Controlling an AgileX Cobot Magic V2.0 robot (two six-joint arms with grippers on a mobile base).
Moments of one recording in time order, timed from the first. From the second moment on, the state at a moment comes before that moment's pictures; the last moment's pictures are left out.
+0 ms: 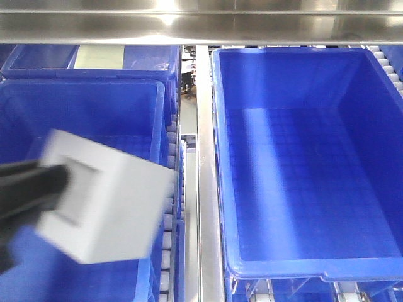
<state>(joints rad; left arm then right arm) -0.48 0.69 -0.66 -0.74 0.39 0.43 0.01 -0.02 0.03 -0.03 0.09 0.05</state>
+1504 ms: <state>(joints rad) -0.90 1.79 -1.23 -1.65 0.17 1.39 0.01 -0.02 0.03 -0.03 0.09 0.05</state>
